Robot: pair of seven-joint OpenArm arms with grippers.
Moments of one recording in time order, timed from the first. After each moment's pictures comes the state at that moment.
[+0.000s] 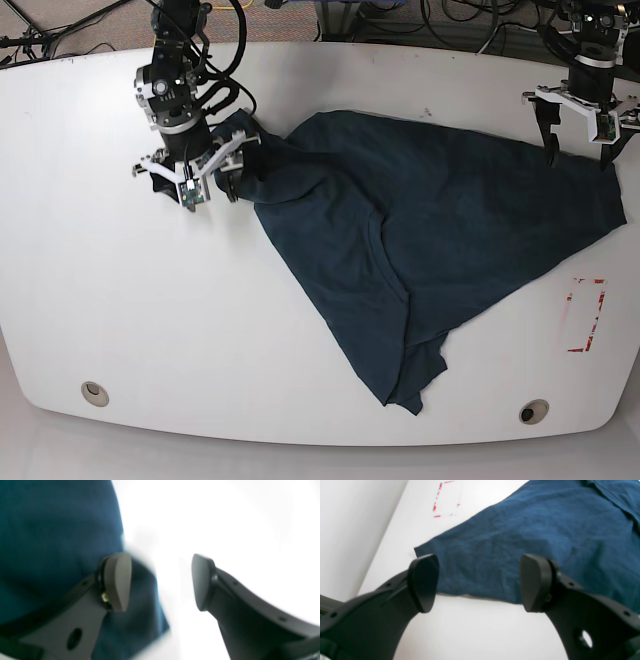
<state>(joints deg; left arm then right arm) 37.4 -9.2 -33.5 117.4 -10.4 -21.4 13.3 -17.5 -1.9 11.4 109.0 -5.7 23.1 -31.5</state>
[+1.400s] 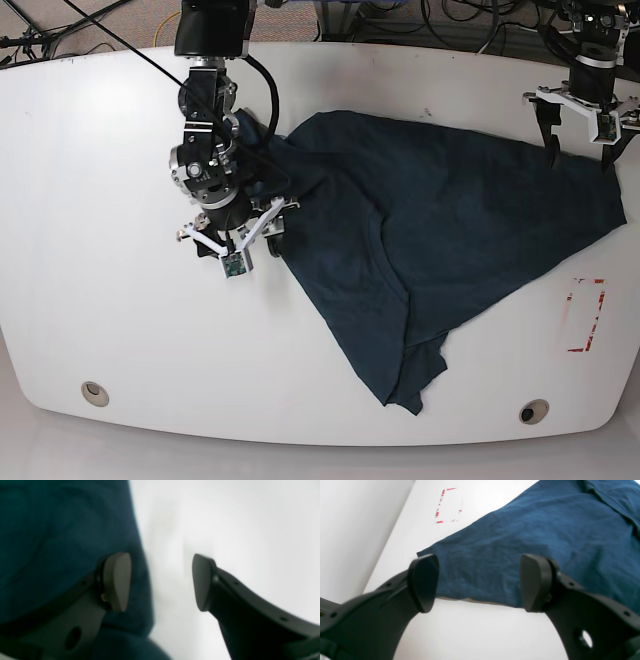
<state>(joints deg) 37.4 -9.2 -33.7 117.8 -10.4 -21.3 13.0 2.0 -4.5 5.7 91.5 -5.9 22.0 -36.1</state>
